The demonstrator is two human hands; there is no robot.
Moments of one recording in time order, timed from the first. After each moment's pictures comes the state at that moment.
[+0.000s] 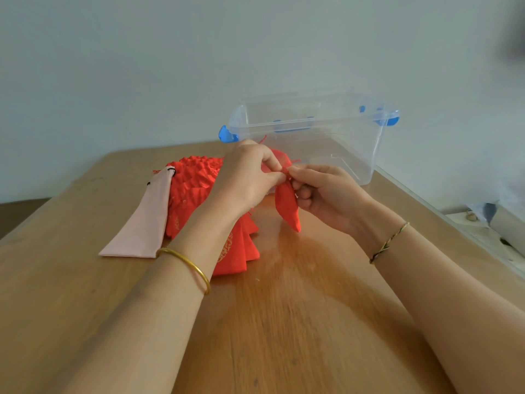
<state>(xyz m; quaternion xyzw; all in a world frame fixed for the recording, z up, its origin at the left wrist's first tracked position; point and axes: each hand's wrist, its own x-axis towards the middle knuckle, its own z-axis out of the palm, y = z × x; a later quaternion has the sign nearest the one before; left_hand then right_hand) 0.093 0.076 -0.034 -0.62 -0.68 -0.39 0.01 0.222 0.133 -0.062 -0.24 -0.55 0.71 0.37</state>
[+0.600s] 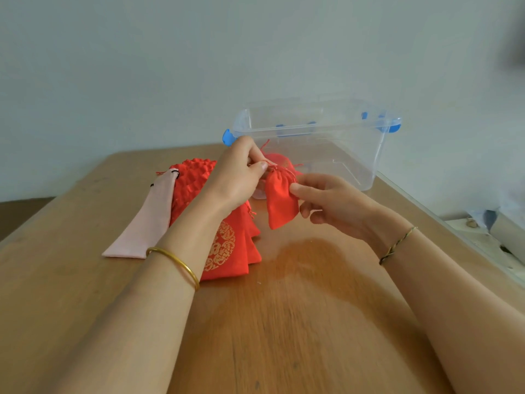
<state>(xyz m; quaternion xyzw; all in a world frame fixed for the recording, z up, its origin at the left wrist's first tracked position) 0.080 0.069 -0.030 -0.57 -0.64 -0.51 -0.14 0.236 0.141 -0.066 -0.29 -0.72 0.57 0.26</state>
